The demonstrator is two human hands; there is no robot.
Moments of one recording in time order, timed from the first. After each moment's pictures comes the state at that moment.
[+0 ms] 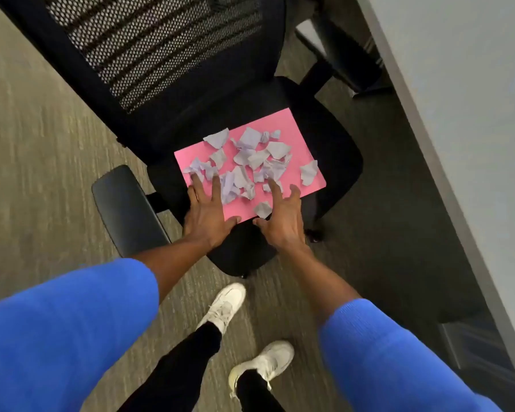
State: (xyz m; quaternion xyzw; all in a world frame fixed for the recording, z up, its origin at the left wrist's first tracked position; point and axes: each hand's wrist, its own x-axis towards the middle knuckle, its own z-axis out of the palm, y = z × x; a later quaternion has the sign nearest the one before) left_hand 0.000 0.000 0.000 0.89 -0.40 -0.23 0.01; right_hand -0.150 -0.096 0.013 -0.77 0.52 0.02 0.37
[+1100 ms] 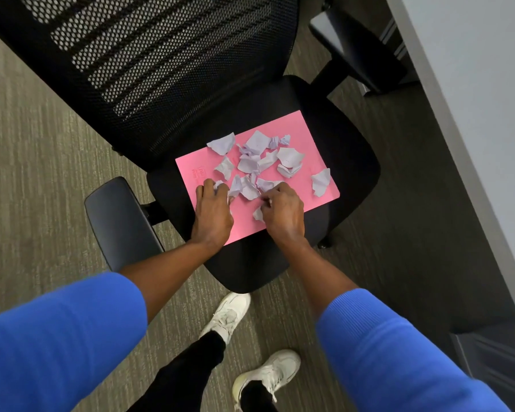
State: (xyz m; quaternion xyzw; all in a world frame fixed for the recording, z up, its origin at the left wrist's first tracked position) left_hand 0.020 -0.031 -0.018 0.89 -0.41 -0.16 0.14; right_hand -0.106 -0.133 -0.021 -0.82 0.48 -0.06 0.30
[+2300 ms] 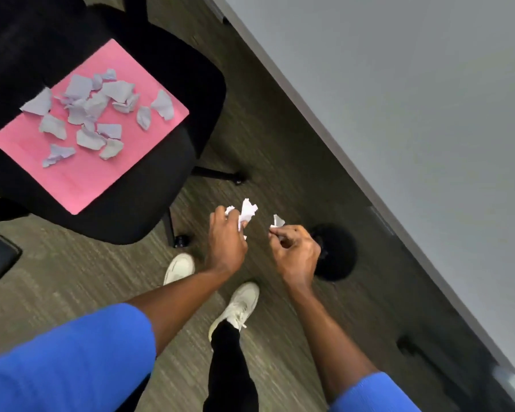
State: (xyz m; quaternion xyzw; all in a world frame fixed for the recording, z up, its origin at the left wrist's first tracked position) left_hand -0.303 0.029 -0.029 0.77 -0.53 -0.30 0.17; right_hand -0.453 0.030 -0.010 -0.57 0.73 -0.25 0.29
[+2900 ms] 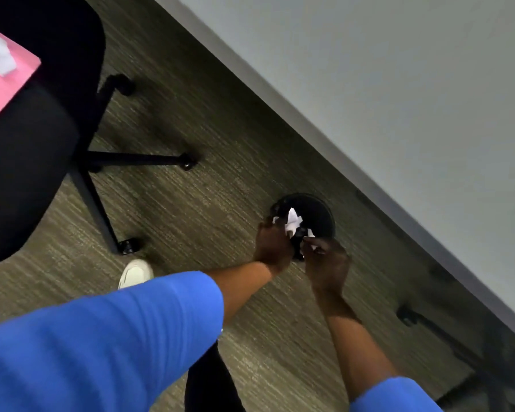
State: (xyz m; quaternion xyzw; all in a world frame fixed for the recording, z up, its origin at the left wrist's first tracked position) left_hand -0.544 0.036 -0.165 0.64 -0.61 -0.46 0.07; right_hand -0.662 0.087 -0.142 -0.45 0.83 -0.24 0.22
